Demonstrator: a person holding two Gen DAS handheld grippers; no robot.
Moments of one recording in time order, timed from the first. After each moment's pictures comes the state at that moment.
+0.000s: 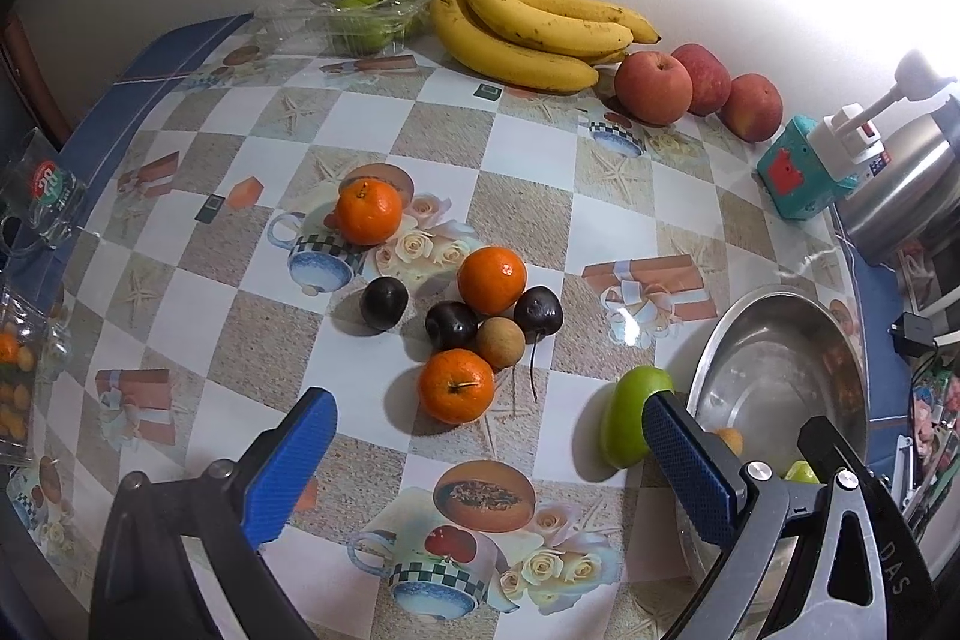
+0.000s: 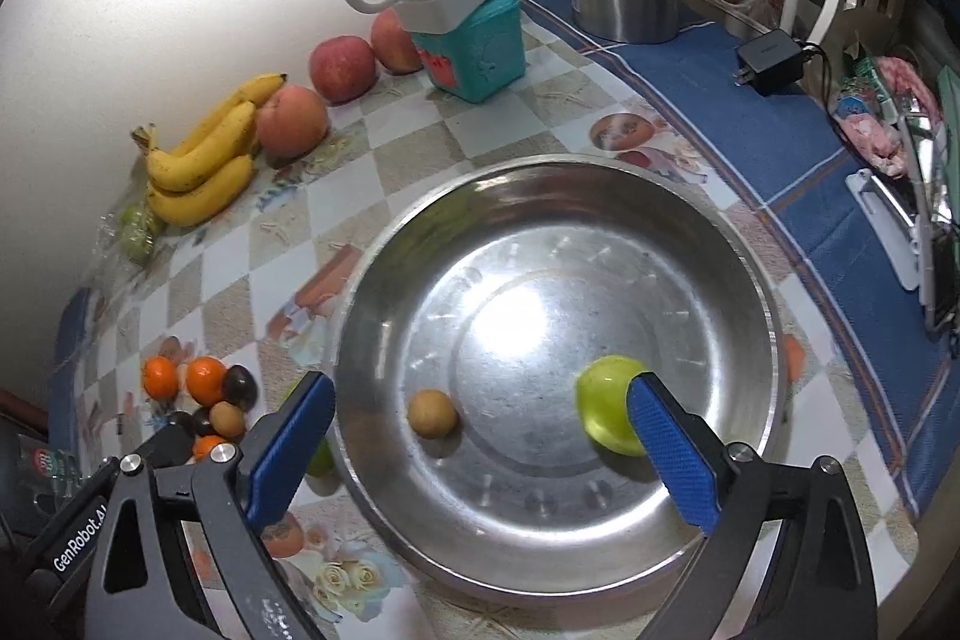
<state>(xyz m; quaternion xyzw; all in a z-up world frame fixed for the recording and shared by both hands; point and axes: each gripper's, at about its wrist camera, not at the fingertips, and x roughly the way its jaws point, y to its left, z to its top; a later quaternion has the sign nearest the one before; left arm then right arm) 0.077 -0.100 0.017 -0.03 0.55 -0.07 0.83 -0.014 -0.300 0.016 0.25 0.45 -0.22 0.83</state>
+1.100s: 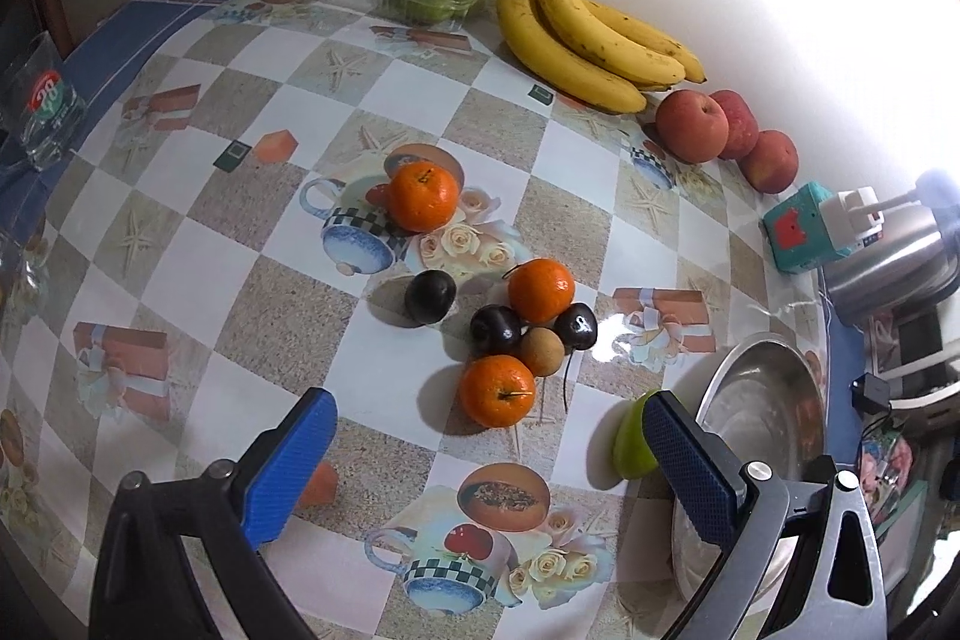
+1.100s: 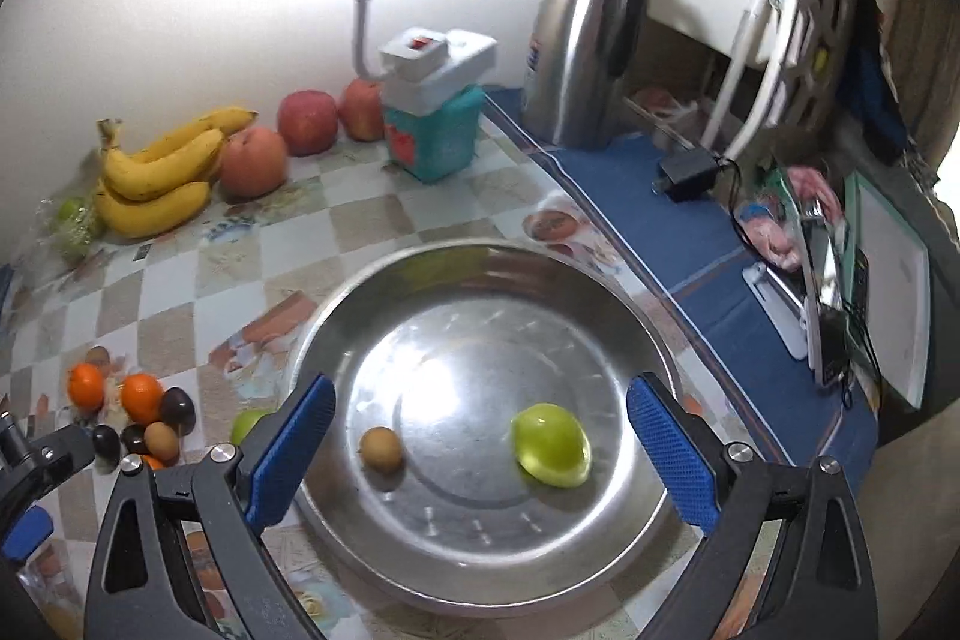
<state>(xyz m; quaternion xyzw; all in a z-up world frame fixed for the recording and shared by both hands) 0.088 -0.051 0.010 -0.13 0.57 -0.07 0.81 -0.016 -0.257 0.043 0.11 0.40 -0.33 0.85</state>
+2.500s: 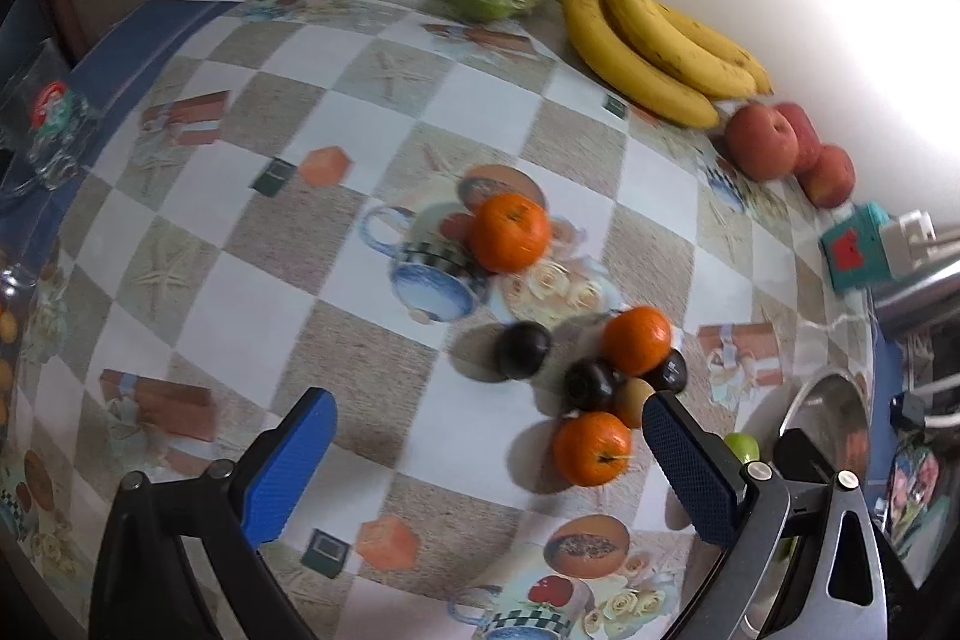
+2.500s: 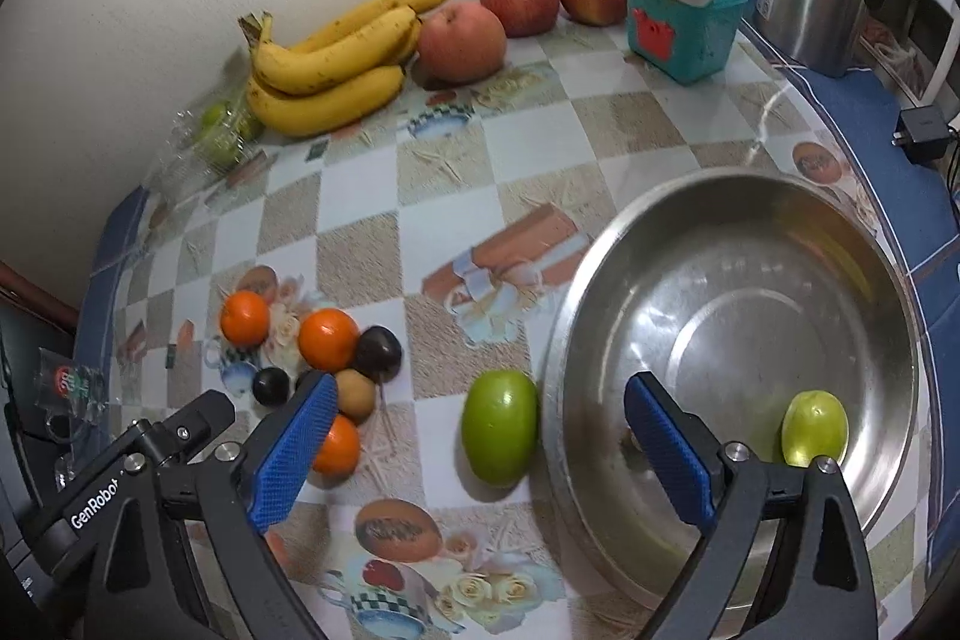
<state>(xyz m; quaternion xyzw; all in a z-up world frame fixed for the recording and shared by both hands) 0.122 -0.028 -0.009 -0.10 0.59 -0.04 0.80 0.058 -0.221 0.002 0.20 0.51 -0.11 0.83</state>
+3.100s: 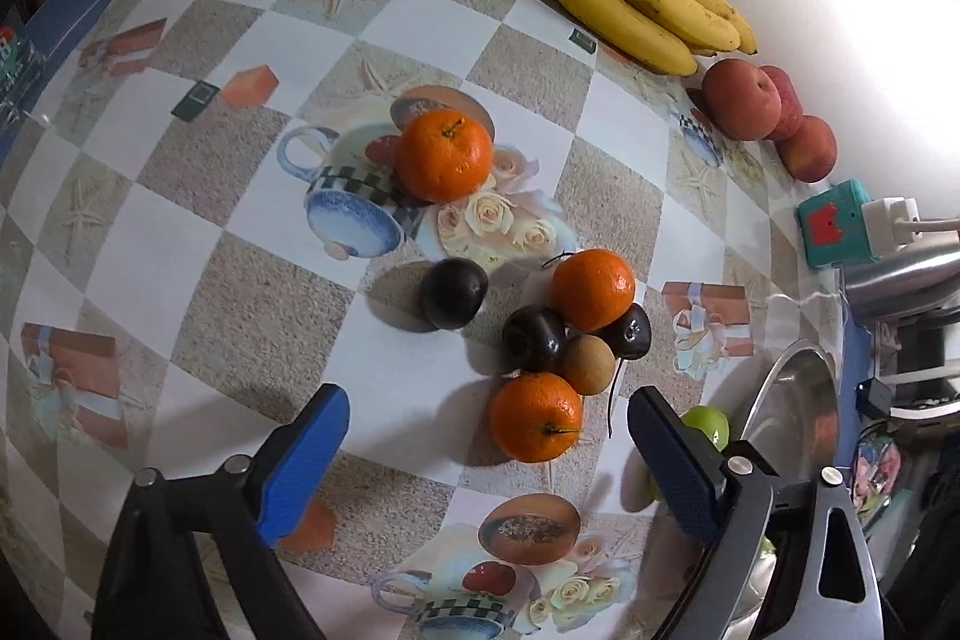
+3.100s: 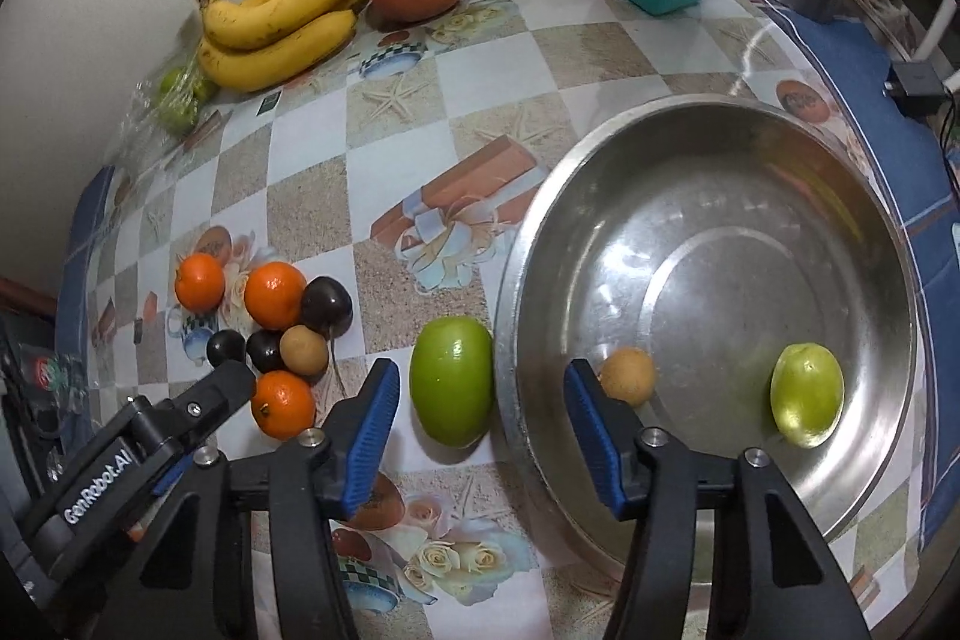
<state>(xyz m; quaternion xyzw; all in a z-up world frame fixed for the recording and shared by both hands) 0.123 -0.044 -0.035 -0.15 0.62 -0.07 0.76 0.054 -0.233 -0.016 0.22 0.56 -0.13 0.79</state>
